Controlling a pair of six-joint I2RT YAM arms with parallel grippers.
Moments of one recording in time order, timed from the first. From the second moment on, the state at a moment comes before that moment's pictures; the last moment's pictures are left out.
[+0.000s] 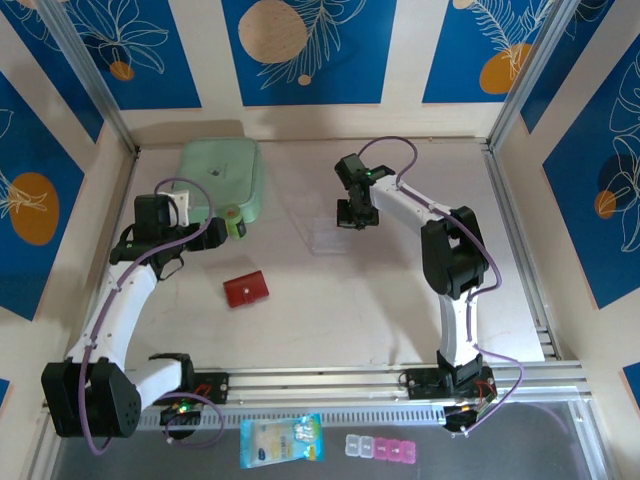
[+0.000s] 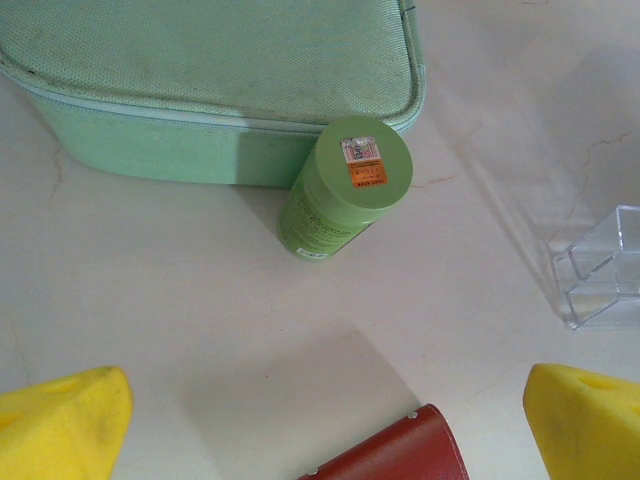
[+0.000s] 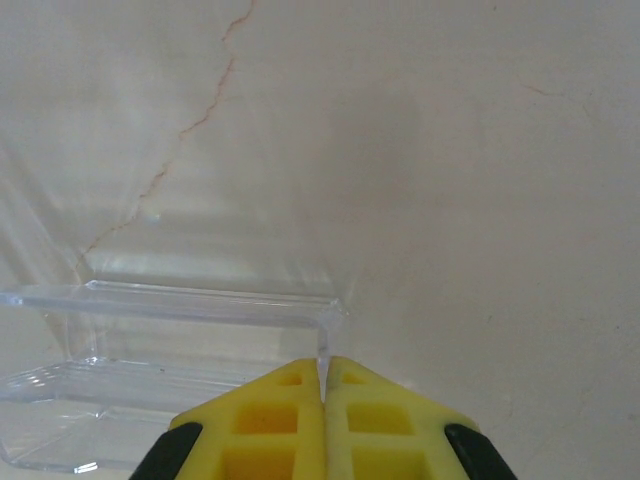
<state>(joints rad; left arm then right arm) 0.00 1.10 0.88 -0.57 0.23 -0.16 0.48 2.03 1.64 -0.91 0.01 0.49</state>
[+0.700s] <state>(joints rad) 0.00 1.10 0.88 -0.57 0.23 -0.16 0.47 2.07 1.70 -0.92 0.01 0.47</state>
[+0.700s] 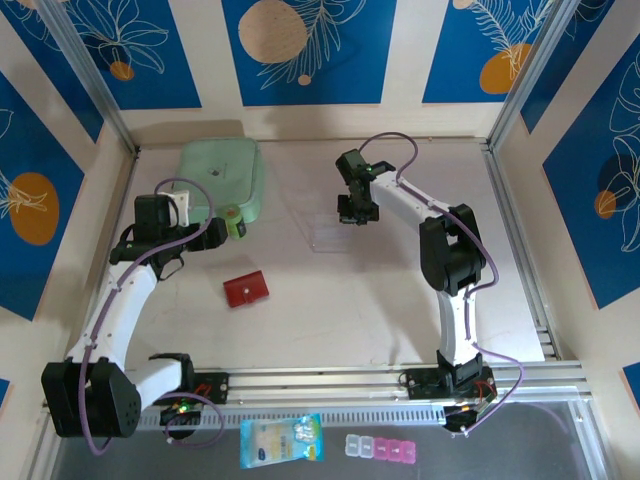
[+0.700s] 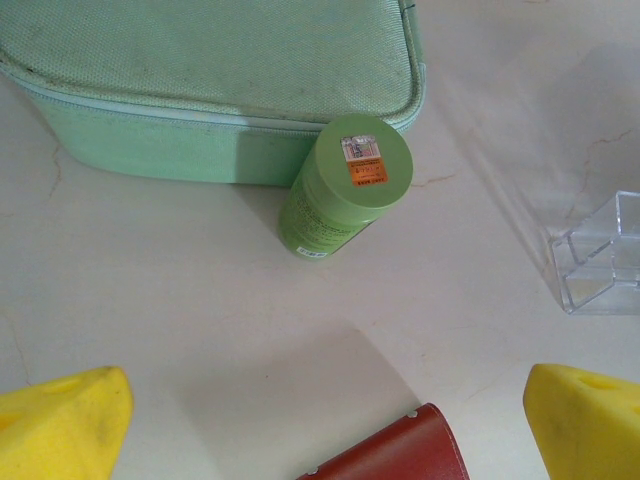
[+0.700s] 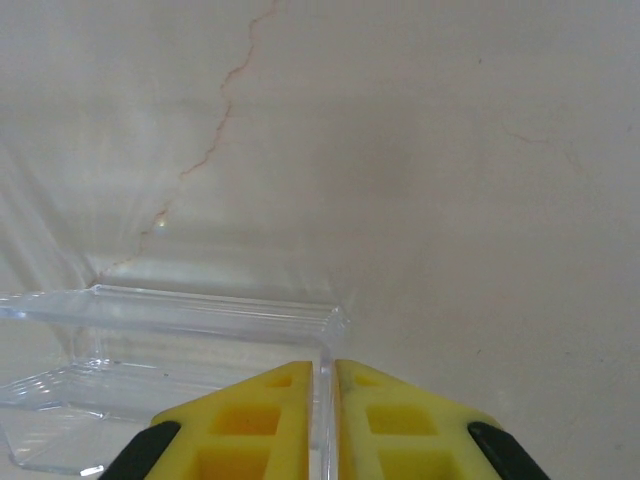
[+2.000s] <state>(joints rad) -0.22 1.30 0.84 -0.57 0.29 -0.29 0.51 1.74 1.43 -0.87 -0.08 0.45</state>
